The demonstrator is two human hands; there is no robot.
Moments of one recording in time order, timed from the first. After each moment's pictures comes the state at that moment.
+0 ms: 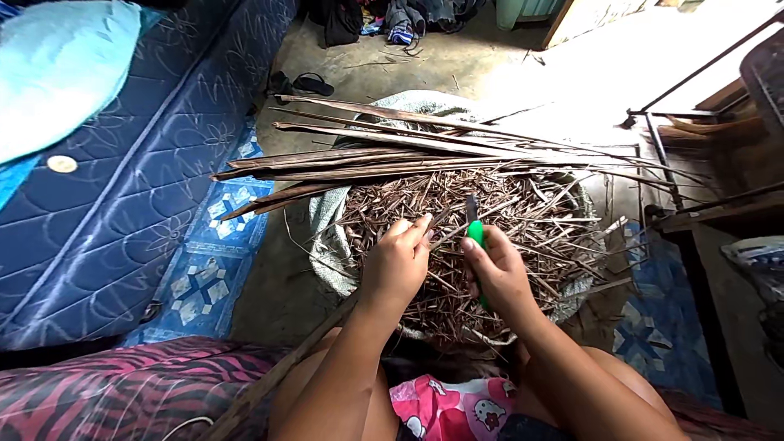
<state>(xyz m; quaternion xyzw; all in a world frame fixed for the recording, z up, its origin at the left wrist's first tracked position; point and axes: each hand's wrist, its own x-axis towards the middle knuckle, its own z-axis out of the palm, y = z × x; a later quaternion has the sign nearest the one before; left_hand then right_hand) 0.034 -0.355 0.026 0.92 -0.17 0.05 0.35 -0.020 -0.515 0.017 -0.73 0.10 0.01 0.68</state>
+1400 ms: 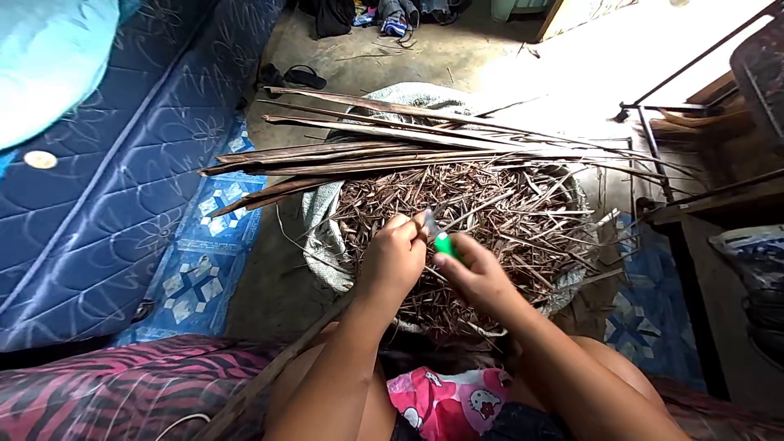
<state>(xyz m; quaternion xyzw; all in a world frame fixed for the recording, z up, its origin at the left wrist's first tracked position) 0.036 -0.357 0.028 0.91 -0.15 0.00 0.39 -0.018 -0.518 0.018 -0.75 0.04 0.14 0.64</state>
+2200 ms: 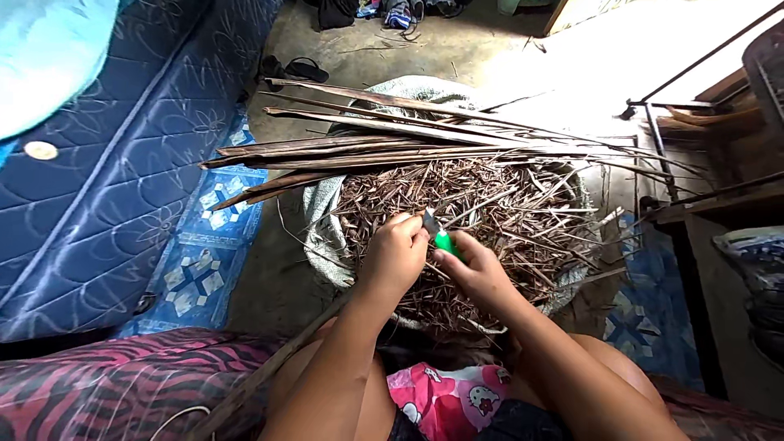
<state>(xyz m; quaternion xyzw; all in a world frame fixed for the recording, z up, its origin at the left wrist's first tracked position) 0.036 -0.354 0.029 0.90 -0.15 -0.02 0.41 -0.017 -0.518 0.011 -0.77 0.06 0.12 0.62</state>
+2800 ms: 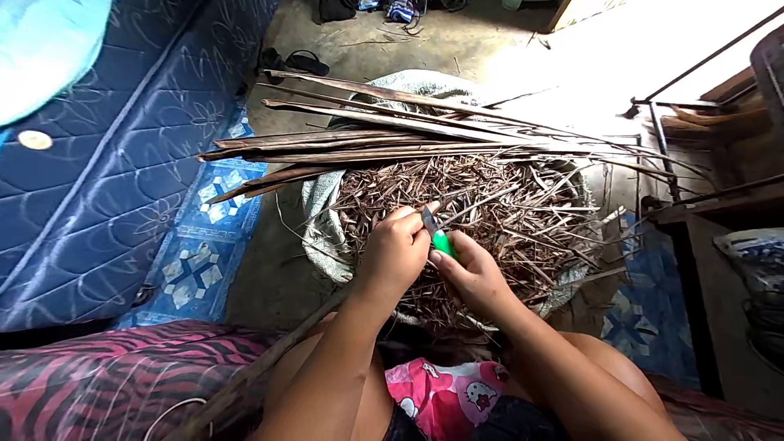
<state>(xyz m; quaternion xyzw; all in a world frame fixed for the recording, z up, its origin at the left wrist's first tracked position) 0.035 -0.355 0.027 0.90 -0.18 0.03 0.40 -0.023 -0.508 0.015 -0.73 0.05 0.12 0.67</state>
